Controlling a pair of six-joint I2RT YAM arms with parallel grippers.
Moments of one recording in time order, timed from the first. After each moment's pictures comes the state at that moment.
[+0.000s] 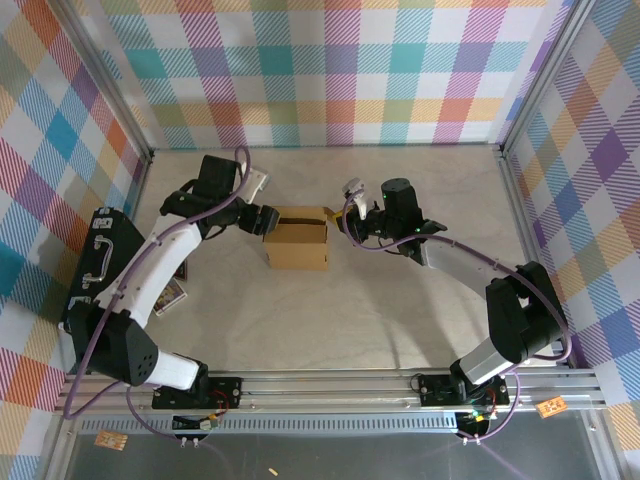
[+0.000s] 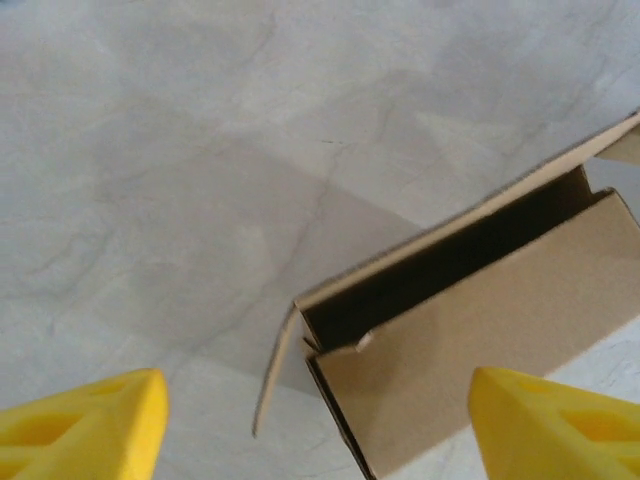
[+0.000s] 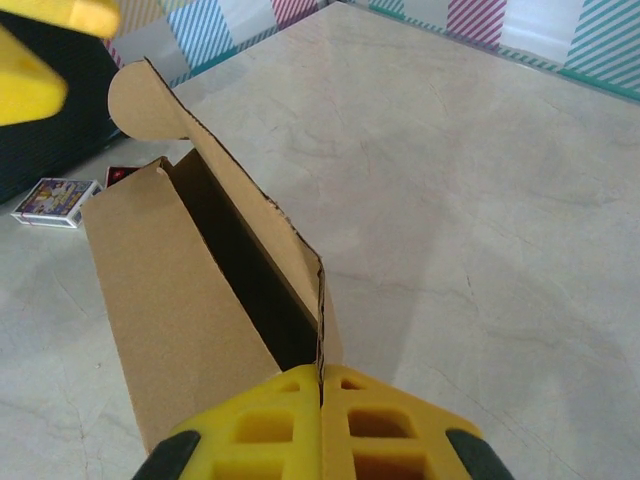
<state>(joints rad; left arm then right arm) -0.30 1.44 1.35 -0.77 0.16 0.15 0.51 1.55 1.00 0.06 -0.52 -0.06</state>
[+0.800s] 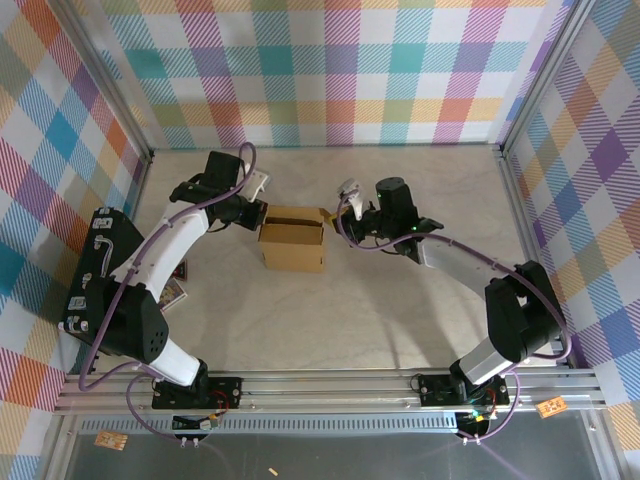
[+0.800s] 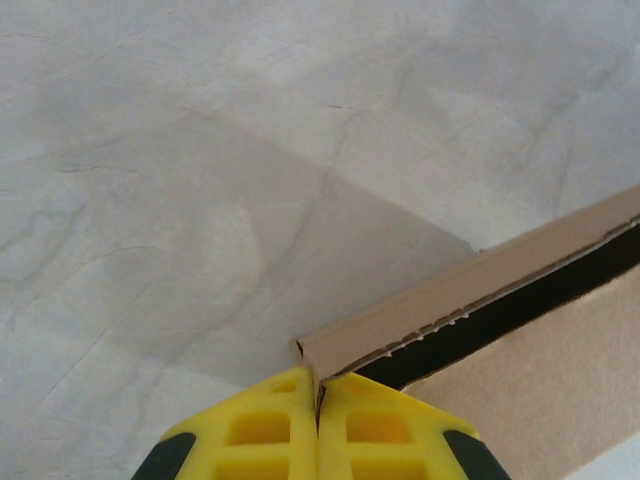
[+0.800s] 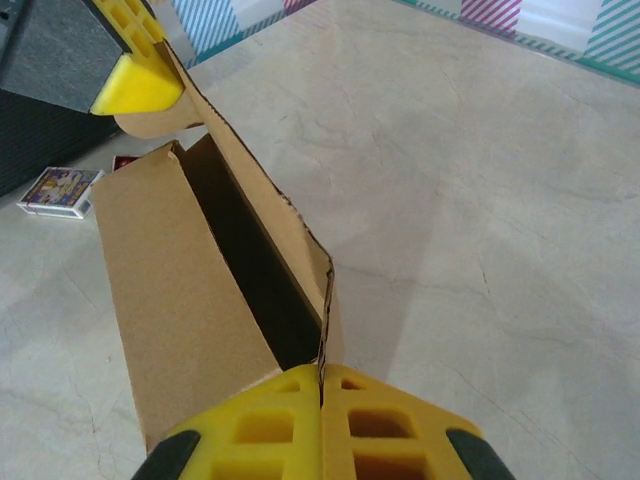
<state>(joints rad) -0.27 1.54 1.37 -0.78 0.20 0.13 0.55 1.56 1.05 0.00 -0.48 -0.06</state>
